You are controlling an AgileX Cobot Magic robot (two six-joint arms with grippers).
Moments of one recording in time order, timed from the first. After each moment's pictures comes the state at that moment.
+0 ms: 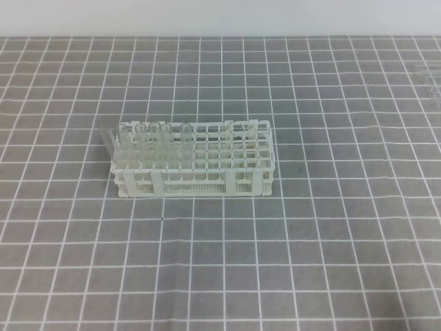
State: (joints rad) left arm -0.49 0.06 0.00 0.90 0.23 -1.04; right arm 0.08 -0.02 0.00 0.11 0.32 -0.06
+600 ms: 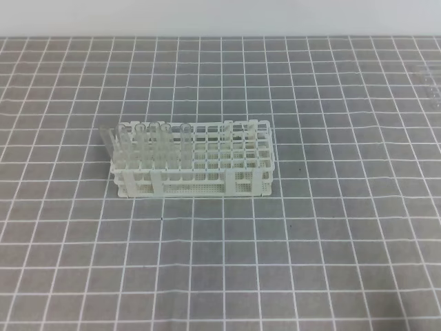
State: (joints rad) left arm -0.10 -0.02 0.01 0.90 -0.05 -1.07; right arm 0.08 -0.02 0.00 0.11 0.32 -0.06
